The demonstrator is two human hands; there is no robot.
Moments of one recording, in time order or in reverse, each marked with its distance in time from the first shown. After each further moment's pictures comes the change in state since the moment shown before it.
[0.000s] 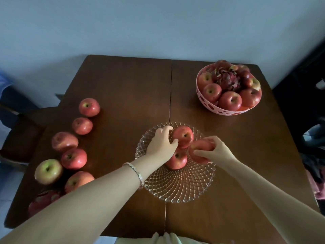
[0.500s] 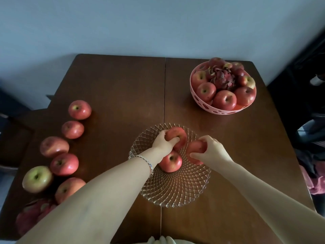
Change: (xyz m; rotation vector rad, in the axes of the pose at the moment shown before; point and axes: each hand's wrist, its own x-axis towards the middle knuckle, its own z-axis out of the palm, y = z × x) left_hand 0.040 0.003 0.032 -0.437 -0.152 -0.314; right_hand 0.016 0.007 -0.001 -0.336 0.090 -0.109
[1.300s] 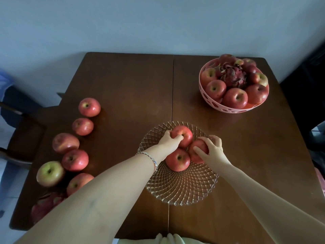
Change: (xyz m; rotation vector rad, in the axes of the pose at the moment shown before) left_hand -0.002 0.001 -0.009 0.044 -0.041 -0.134; right_hand 0.009 0.012 0.037 0.136 -0.031 -0.034
